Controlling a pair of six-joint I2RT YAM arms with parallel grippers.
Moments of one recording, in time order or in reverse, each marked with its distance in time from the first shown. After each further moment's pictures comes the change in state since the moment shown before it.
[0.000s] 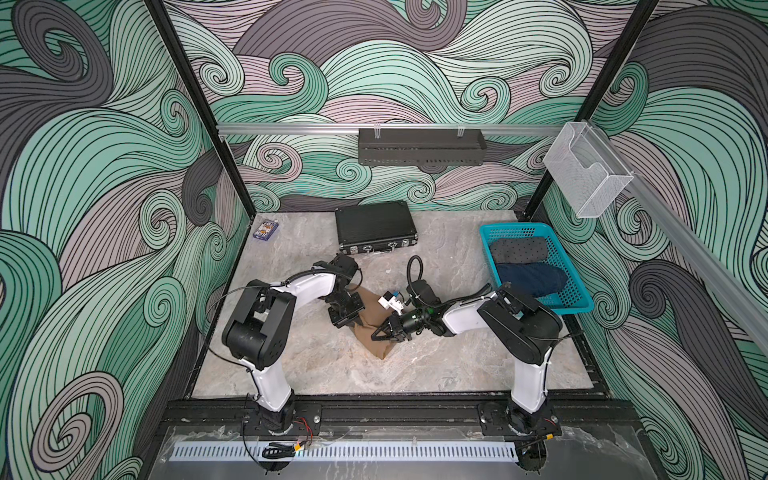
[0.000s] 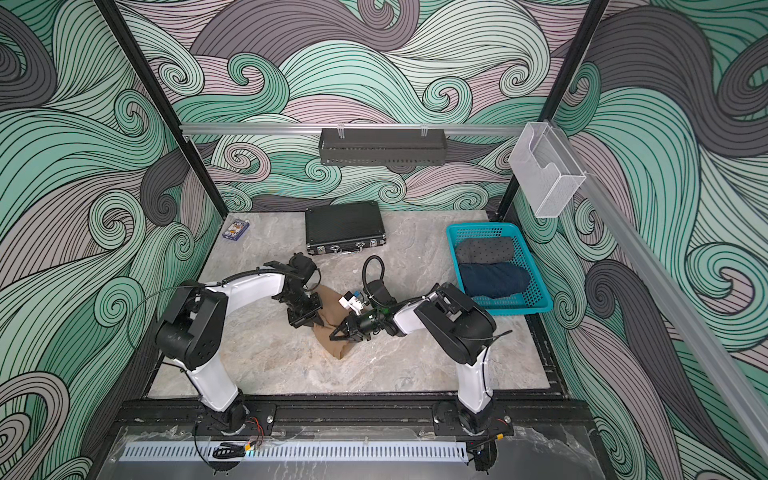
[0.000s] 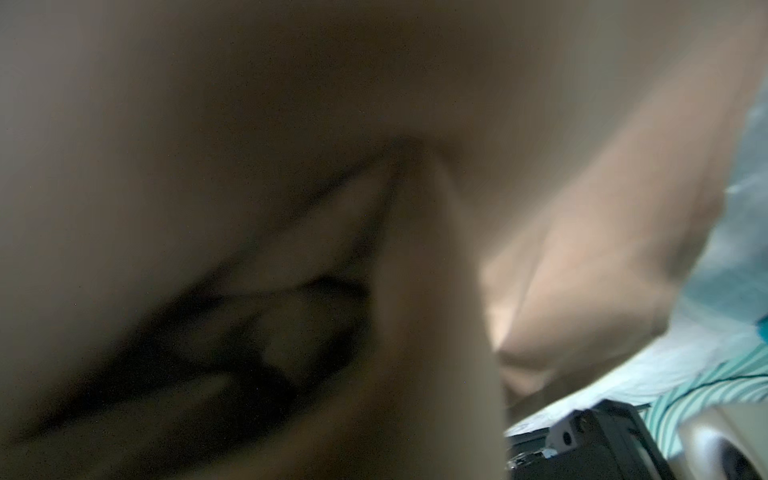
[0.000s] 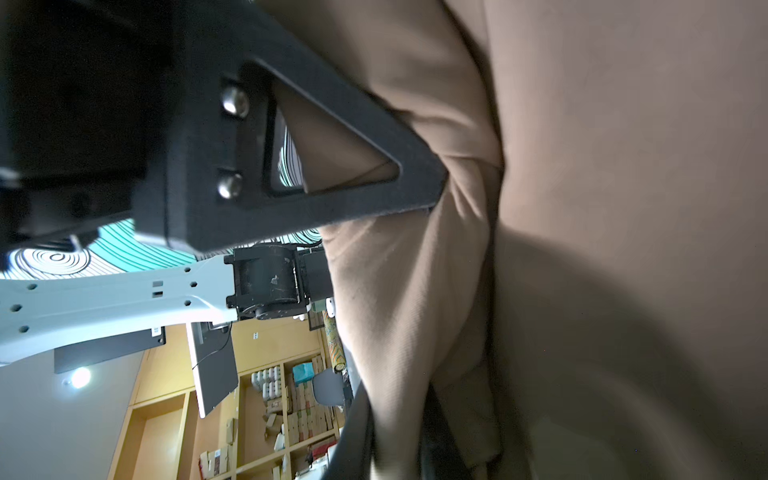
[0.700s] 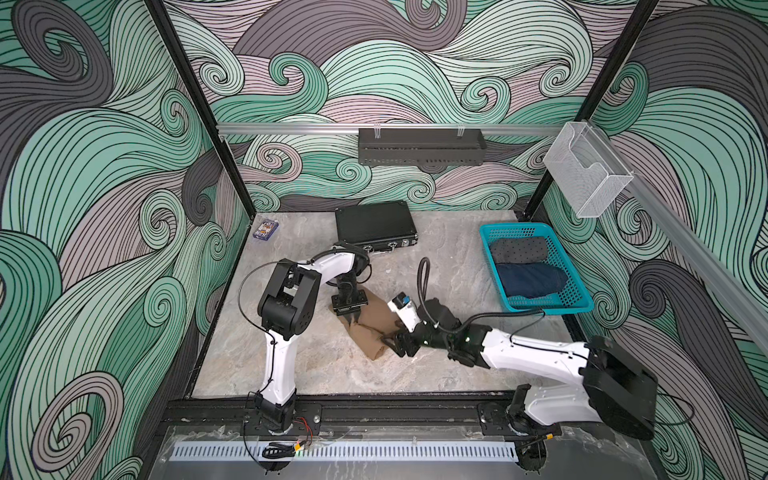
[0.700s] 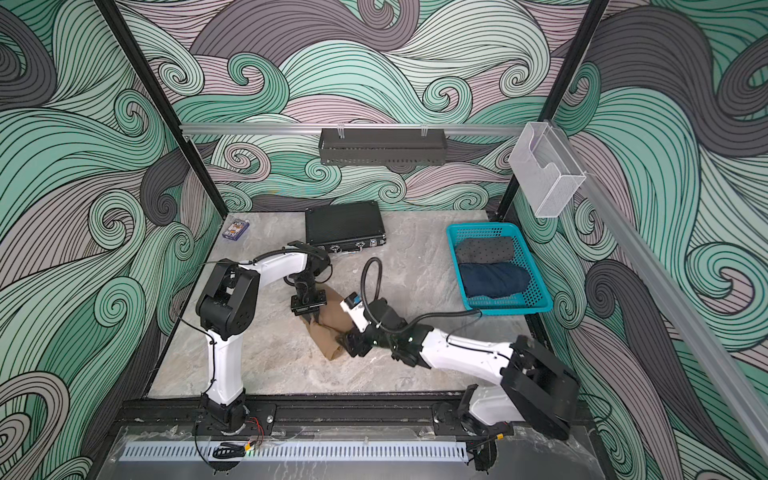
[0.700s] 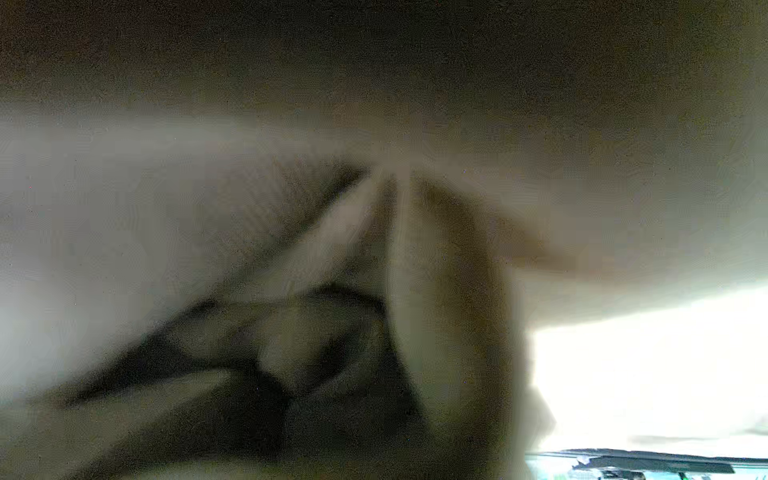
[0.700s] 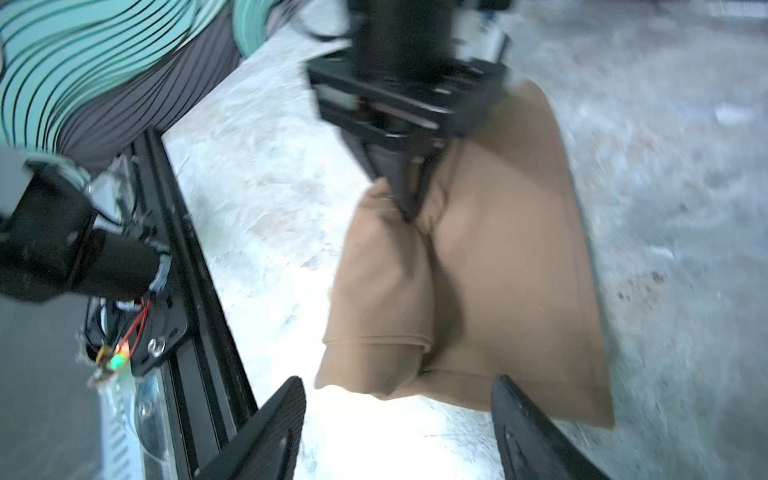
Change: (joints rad) left arm -0.022 0.285 0.369 -0.439 -0.135 0.164; right arm 0.298 -0.610 -0.165 -0.342 0.905 -0.701
